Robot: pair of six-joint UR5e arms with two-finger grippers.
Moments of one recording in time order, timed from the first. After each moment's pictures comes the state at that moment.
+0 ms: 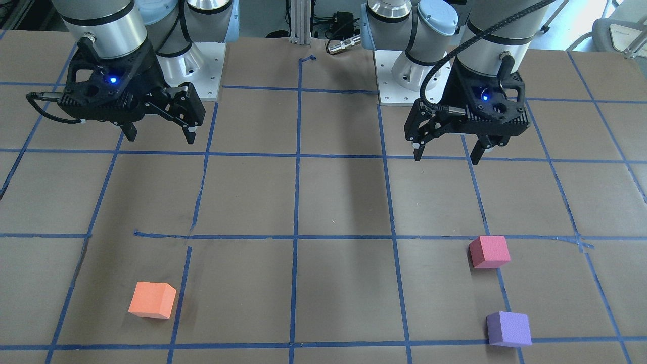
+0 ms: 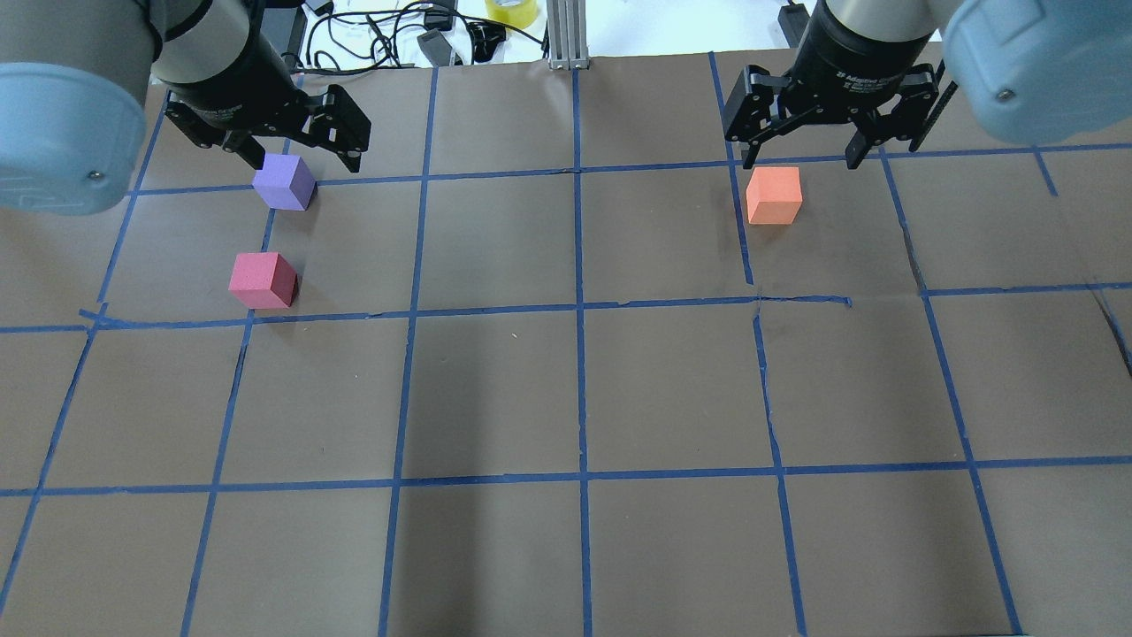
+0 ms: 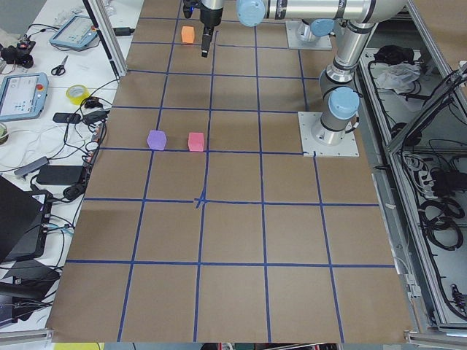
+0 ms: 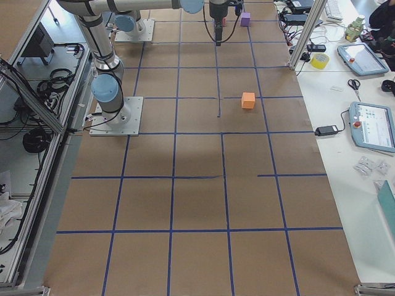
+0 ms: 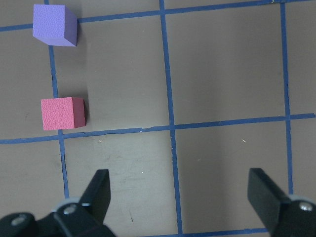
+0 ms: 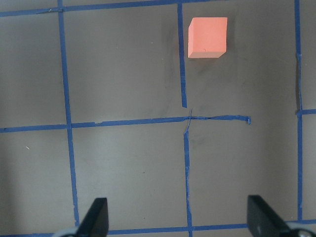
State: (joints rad) left arm -1.58 -1.60 -1.58 -1.34 1.59 0.06; right arm 1.62 -1.53 1.51 -1.64 -1.56 0.11
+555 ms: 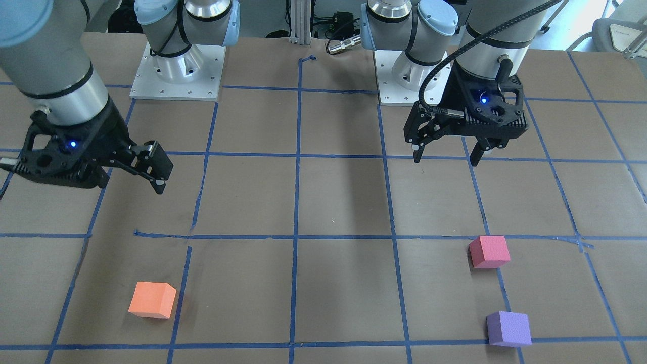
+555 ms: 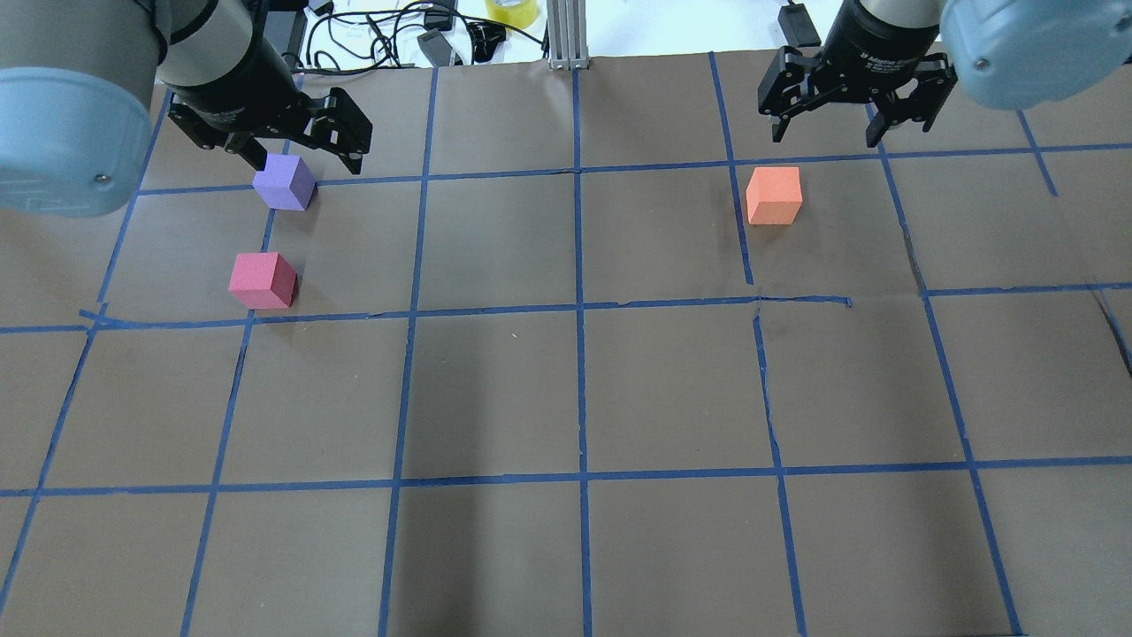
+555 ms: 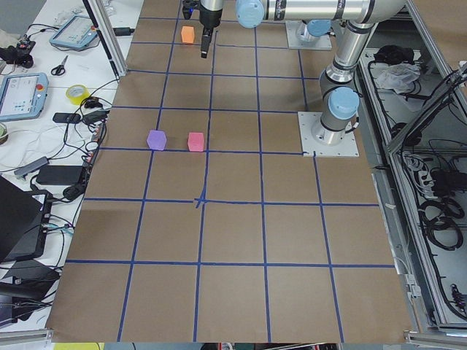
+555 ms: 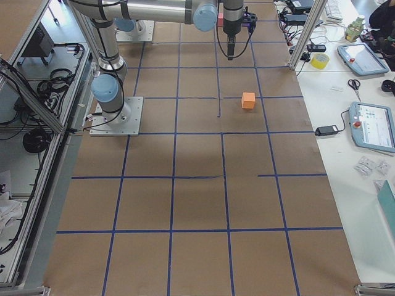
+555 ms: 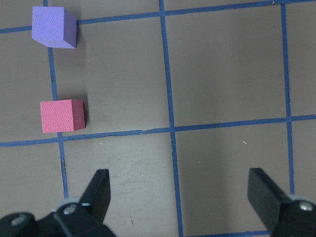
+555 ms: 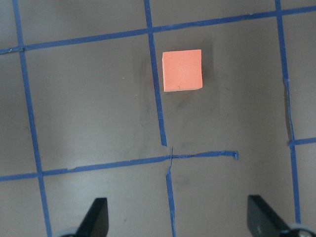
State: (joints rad) left arm -1.58 -1.60 -1.58 -1.34 1.59 0.07; right arm 1.54 -1.38 1.49 -1.78 -1.56 0.08
